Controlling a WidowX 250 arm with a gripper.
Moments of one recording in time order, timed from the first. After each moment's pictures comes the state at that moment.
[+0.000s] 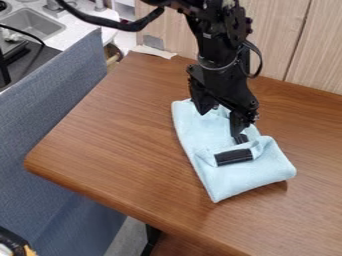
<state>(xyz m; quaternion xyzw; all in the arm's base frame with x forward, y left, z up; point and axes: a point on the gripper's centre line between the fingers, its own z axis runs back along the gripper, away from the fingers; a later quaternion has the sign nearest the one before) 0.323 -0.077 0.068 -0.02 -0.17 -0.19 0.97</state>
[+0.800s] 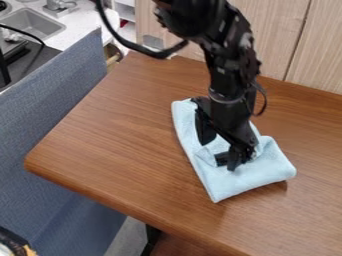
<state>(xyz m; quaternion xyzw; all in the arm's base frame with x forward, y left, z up) 0.310 -0.090 0.015 -0.01 -0.07 -0.24 0.97</state>
